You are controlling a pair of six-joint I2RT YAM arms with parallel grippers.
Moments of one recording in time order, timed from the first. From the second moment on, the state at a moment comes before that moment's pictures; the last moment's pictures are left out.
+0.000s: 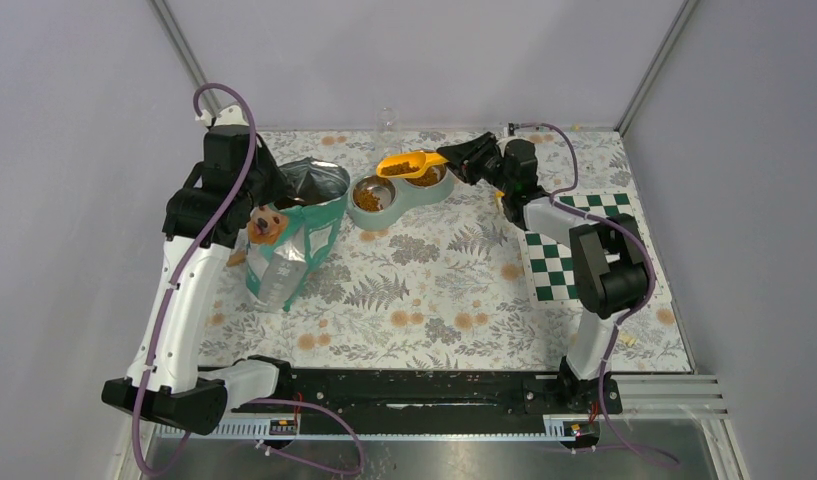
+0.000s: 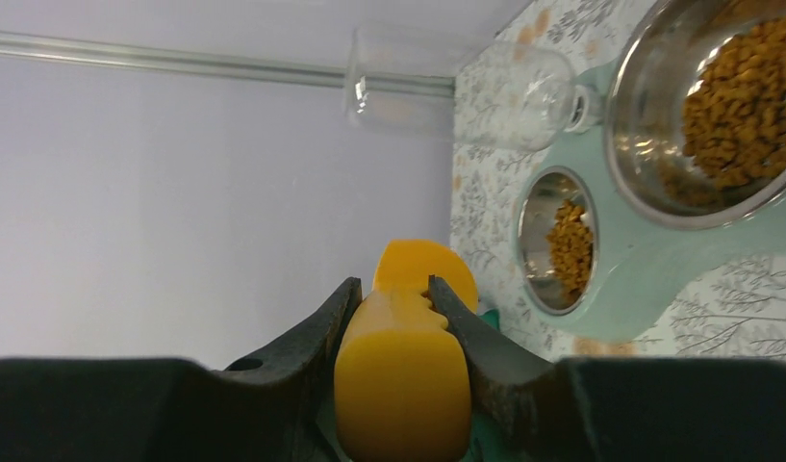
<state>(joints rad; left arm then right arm) -0.21 1.18 1.56 -0.94 -0.21 -0.52 0.31 1.84 1.14 0.62 -0.39 1.35</state>
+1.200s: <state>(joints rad) -0.17 1.18 1.56 -0.94 -0.20 -0.52 0.43 2.00 1.53 0.14 -0.15 0.74</state>
